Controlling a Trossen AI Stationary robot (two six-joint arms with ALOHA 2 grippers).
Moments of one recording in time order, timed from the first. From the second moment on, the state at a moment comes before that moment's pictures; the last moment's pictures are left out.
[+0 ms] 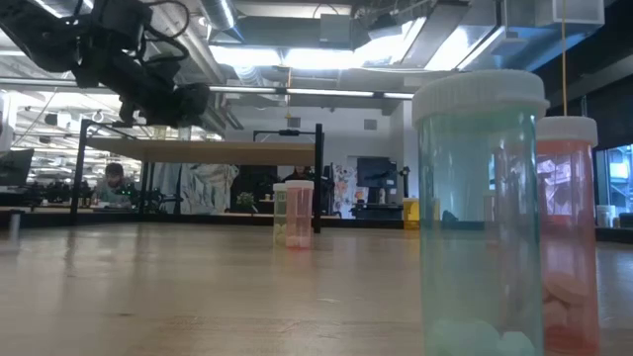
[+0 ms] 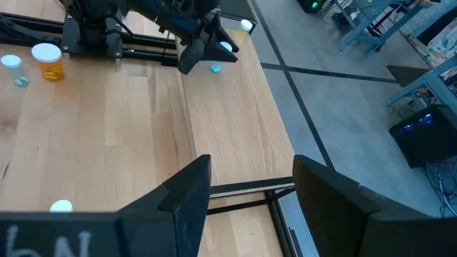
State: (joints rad) left arm 0.62 0.86 0.31 0.47 -0.64 -0.09; right arm -0.06 1.60 1.94 -0.93 0.39 -0.19
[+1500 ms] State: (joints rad) left arm 0.35 0.53 0.45 0.21 -0.41 0.00; right arm -0.06 1.60 1.94 -0.95 0.39 -0.19
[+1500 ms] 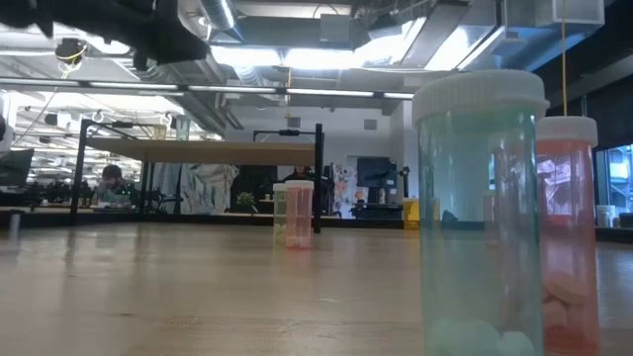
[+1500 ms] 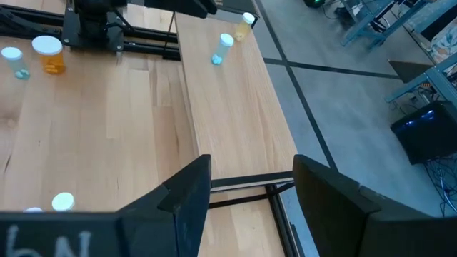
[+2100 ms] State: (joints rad) left arm 0.29 0.61 0.84 -0.80 -0.49 -0.23; right arm -0.06 1.60 1.94 -0.94 0.39 -0.18
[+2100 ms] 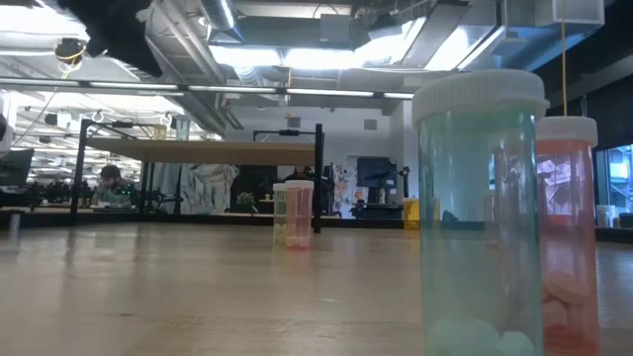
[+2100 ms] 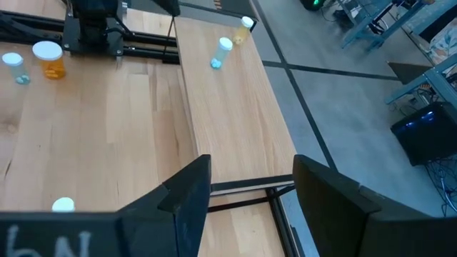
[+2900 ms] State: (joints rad) left arm 0.43 0.77 0.72 -0.63 -0.55 -0.19; right arm -0.06 1.60 1.94 -0.92 0.39 -0.18
